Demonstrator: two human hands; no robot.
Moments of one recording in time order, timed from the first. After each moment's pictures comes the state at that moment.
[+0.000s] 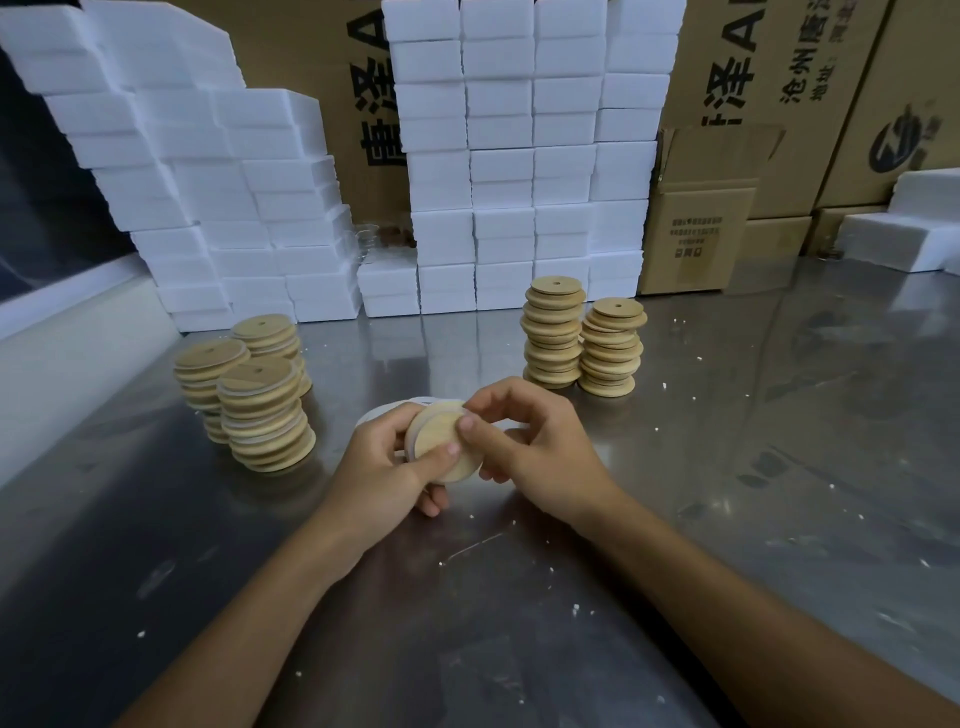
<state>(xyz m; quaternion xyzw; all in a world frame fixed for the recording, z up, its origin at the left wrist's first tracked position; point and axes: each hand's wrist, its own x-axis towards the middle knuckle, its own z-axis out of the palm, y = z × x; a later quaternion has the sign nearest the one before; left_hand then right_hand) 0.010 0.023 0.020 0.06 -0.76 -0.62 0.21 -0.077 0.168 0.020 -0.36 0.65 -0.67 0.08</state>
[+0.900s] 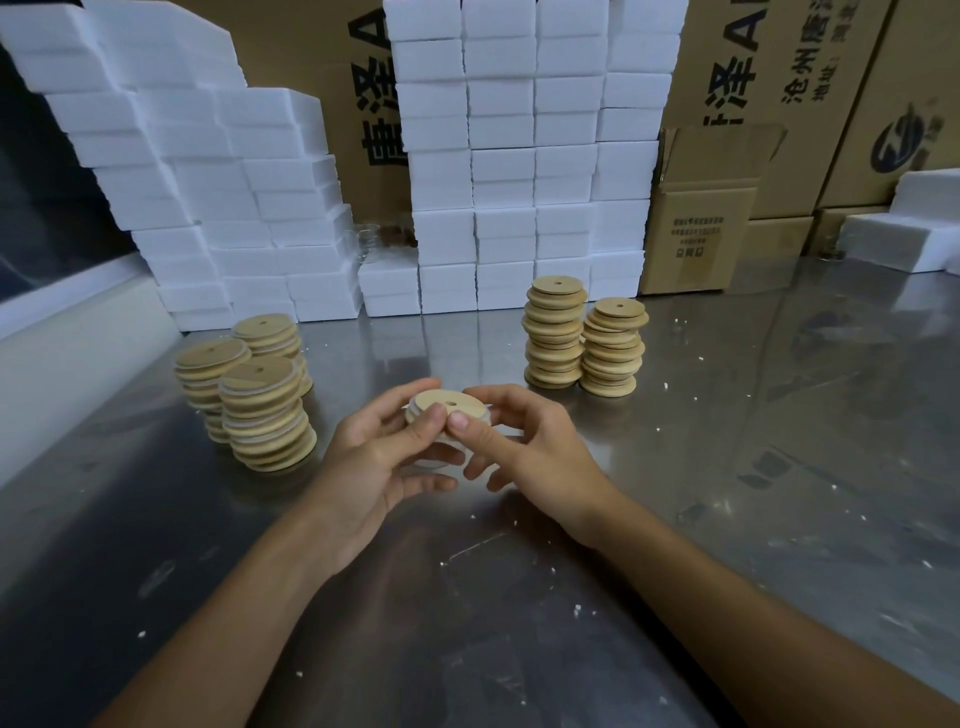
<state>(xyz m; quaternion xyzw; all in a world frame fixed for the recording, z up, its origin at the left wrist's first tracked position) 0.015 0.016 0.031 0.05 -0.63 -0.76 0.15 -0.067 0.170 0.028 -0.31 0.65 -0.67 0.17</state>
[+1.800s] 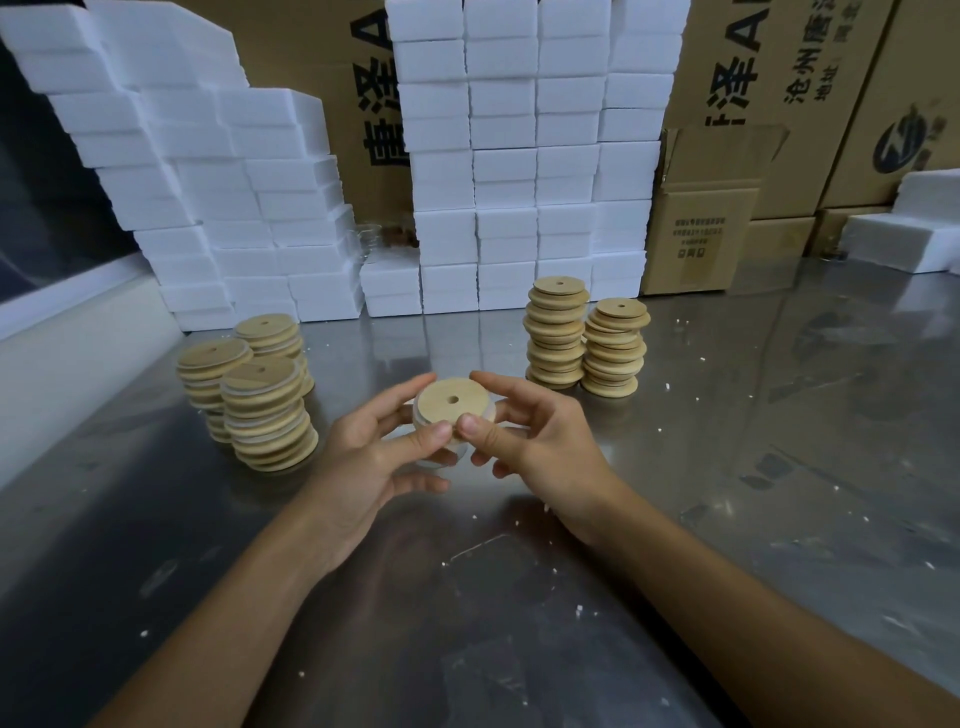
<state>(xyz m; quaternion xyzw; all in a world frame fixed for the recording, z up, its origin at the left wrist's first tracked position) 0.015 0.009 0.029 0.06 -0.66 -0.74 0.15 -0.071 0.169 0.027 -0.31 0.62 -0.70 0.15</state>
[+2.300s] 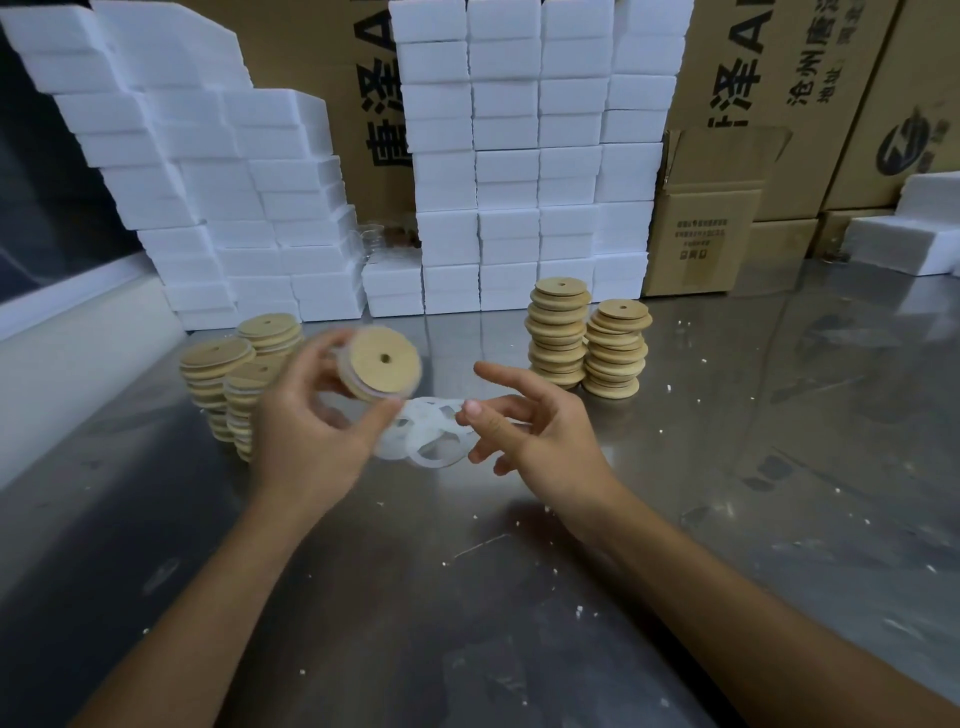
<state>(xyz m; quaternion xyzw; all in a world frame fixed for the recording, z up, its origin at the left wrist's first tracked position) 0.019 -0.010 0.041 0.11 -0.78 -0.42 0.45 -0.071 0.167 0.027 -0.31 0.62 -0.71 0.12</state>
